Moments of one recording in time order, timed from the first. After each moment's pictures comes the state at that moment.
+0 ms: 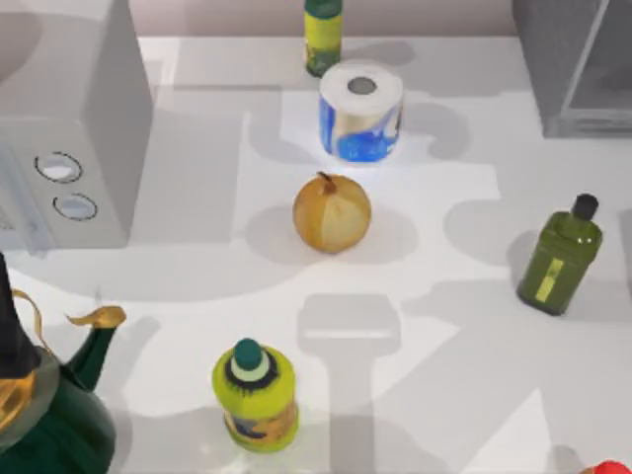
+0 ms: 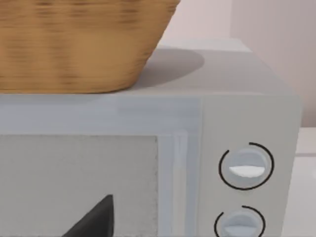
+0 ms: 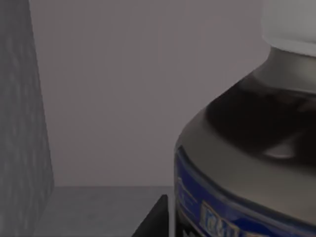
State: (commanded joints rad) left arm 0.00 0.00 0.00 0.00 0.00 0.00; right arm -0.18 2.16 1.25 0.91 -0.14 0.01
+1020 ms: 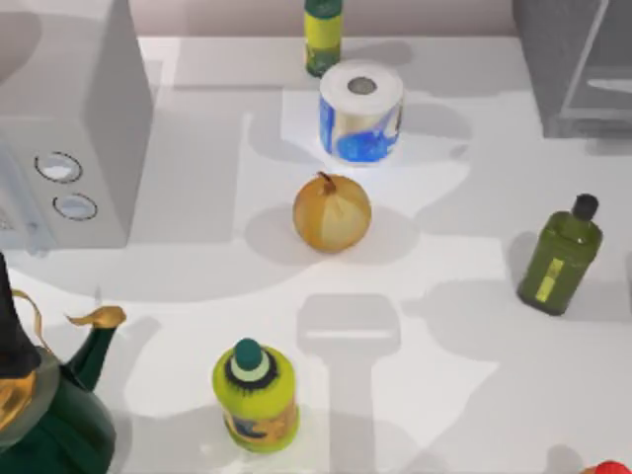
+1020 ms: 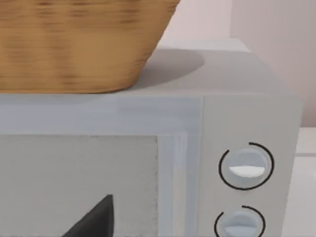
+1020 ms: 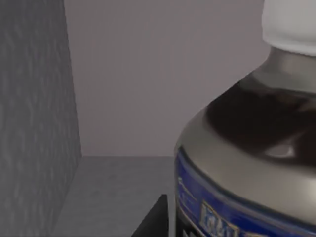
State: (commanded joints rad) left arm 0.00 0.00 0.00 0.00 0.00 0.00; right arm -0.21 1.86 0.88 0.96 -0.19 0.02
